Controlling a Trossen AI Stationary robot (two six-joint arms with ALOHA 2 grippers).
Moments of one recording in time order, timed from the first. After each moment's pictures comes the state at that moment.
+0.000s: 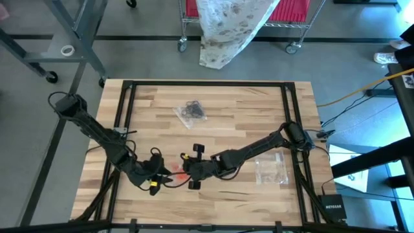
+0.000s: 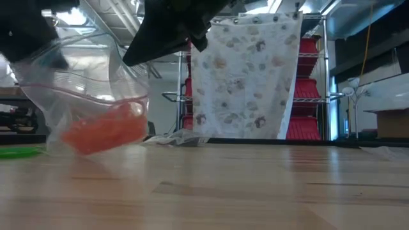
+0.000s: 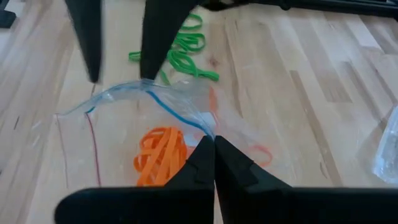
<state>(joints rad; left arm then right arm) -0.73 1.28 0.59 -0.01 -0.48 -0.96 0.35 2.13 1.66 -0.29 0.40 0.21</state>
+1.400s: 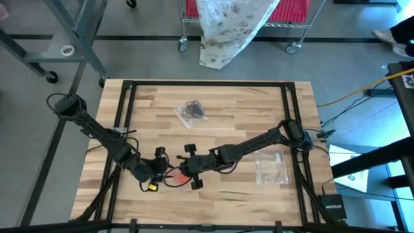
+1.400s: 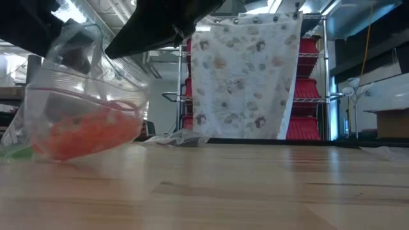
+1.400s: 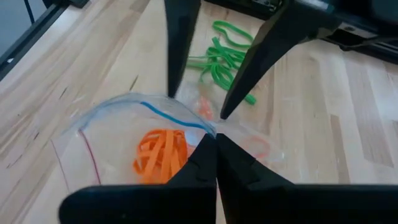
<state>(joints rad) -0.67 1.27 0.63 -0.13 -0.47 -0.39 0.30 2.13 1.66 -0.21 0.16 -0.08</state>
